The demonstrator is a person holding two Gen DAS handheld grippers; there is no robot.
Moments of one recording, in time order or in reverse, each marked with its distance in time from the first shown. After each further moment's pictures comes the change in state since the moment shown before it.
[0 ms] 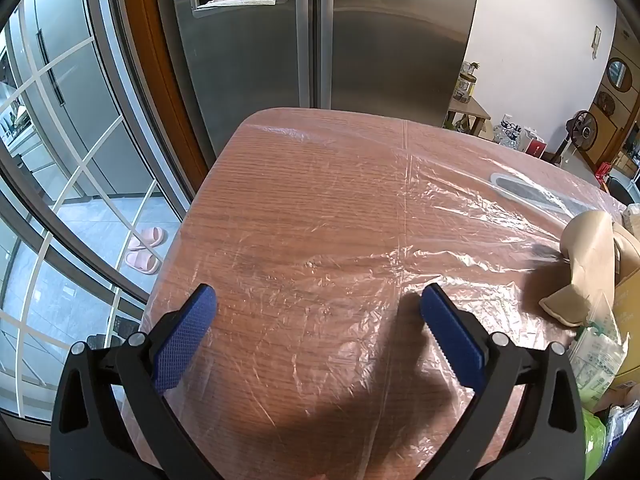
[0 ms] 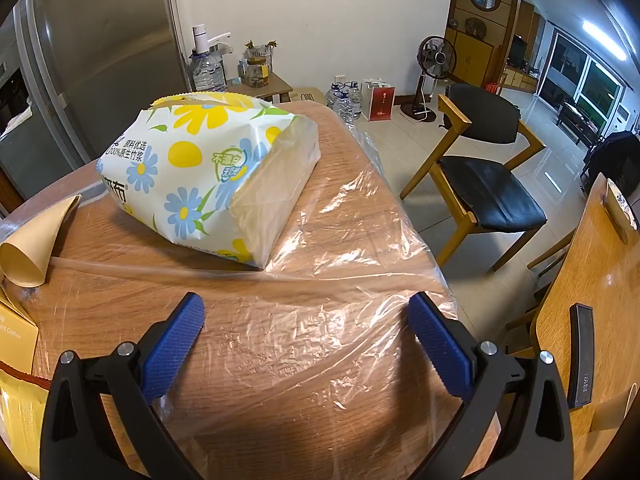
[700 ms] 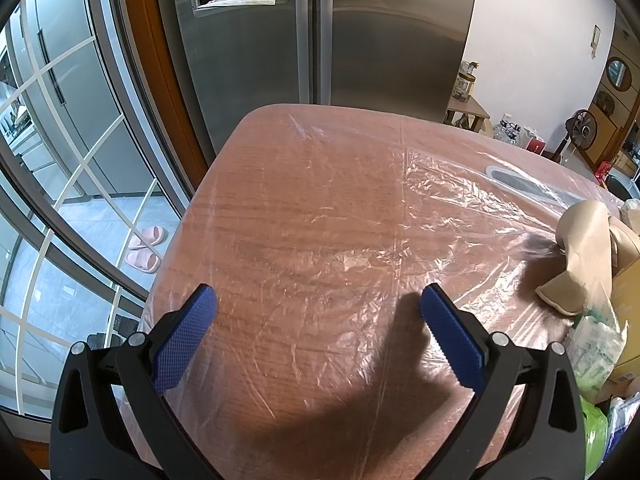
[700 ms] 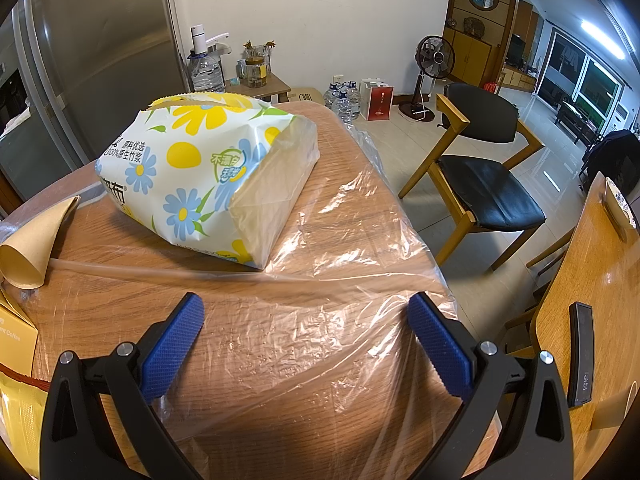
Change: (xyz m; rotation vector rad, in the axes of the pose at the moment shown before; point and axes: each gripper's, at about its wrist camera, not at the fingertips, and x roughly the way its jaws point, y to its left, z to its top) left arm -0.008 0.004 -0.008 0.000 0.003 -0.003; right arm 0.000 0.000 0.000 0.005 0.001 -0.003
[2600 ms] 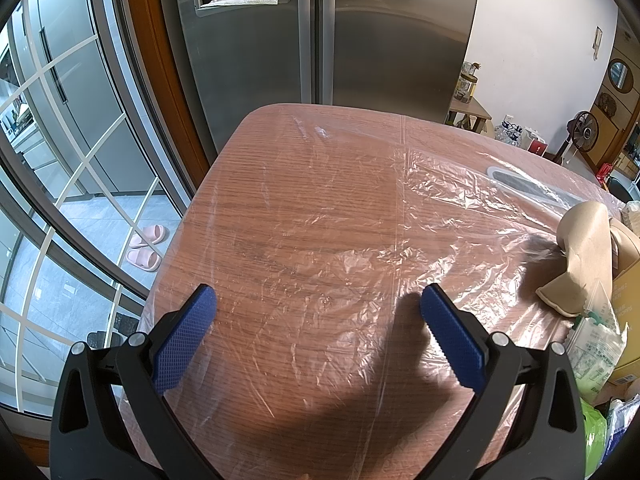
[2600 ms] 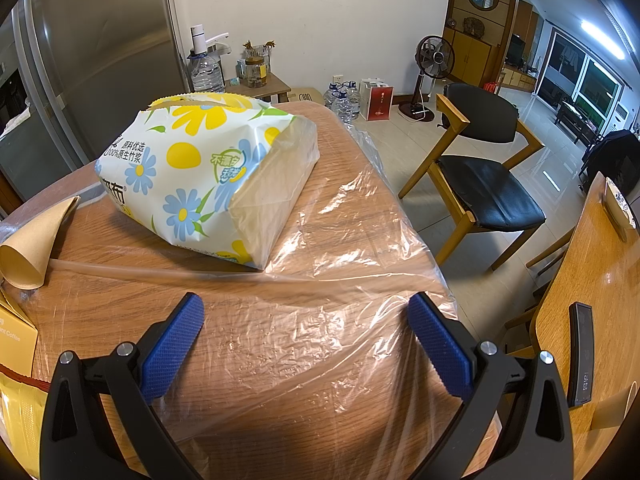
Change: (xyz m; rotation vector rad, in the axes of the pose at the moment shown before) left arm 0.003 -0.004 -0.003 0.001 -0.004 0.003; right arm 0.000 0.001 0.001 0.000 0.001 -0.001
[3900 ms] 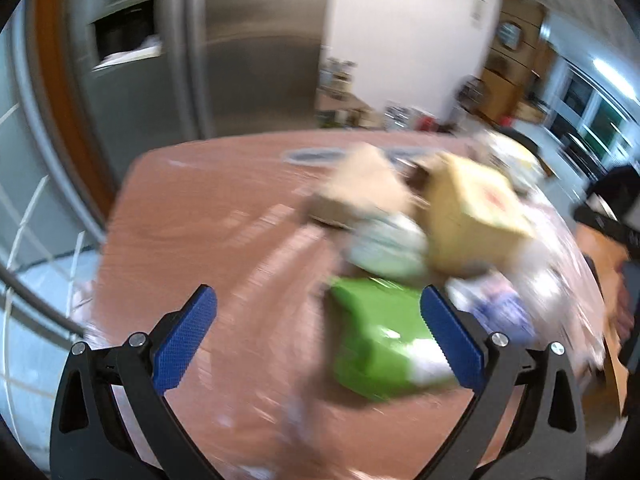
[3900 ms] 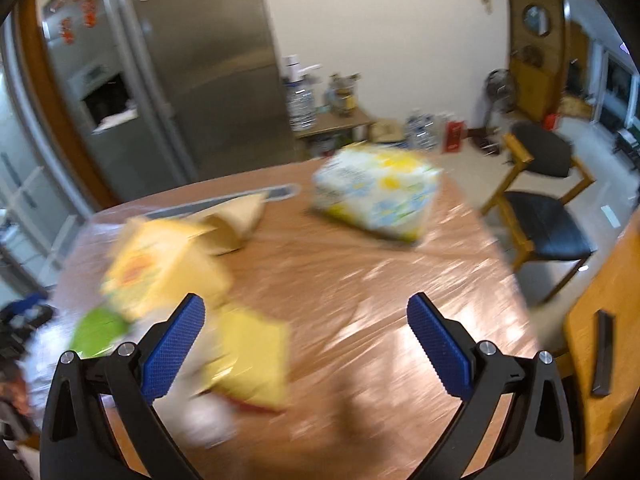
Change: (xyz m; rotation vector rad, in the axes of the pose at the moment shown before) left arm -0.118 -0.073 -0.058 0.295 -0.056 -0.342; right arm -0.132 0.085 -0.045 -0.098 -0.074 0.339
